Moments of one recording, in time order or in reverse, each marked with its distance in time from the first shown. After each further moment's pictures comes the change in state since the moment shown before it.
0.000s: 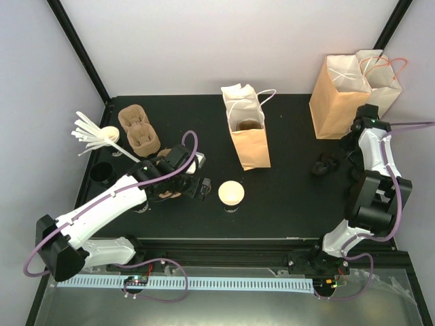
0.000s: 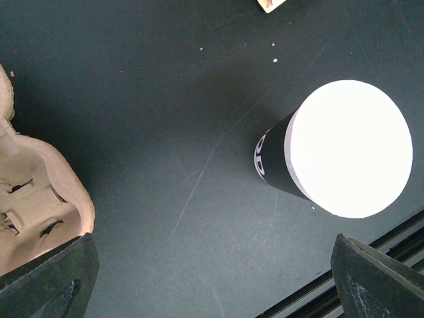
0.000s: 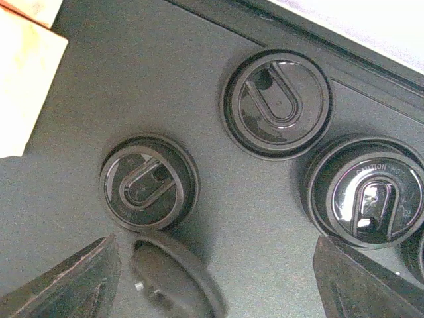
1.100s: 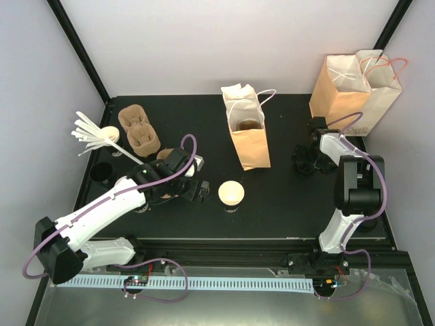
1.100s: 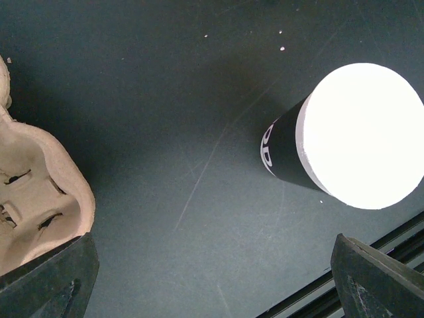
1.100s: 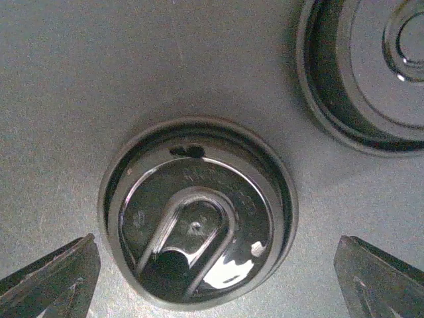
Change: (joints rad) left arm 0.002 -0.029 -0.051 0.018 0.000 -0.001; right arm 0.305 0.140 -0.200 0.234 -0.138 -0.347
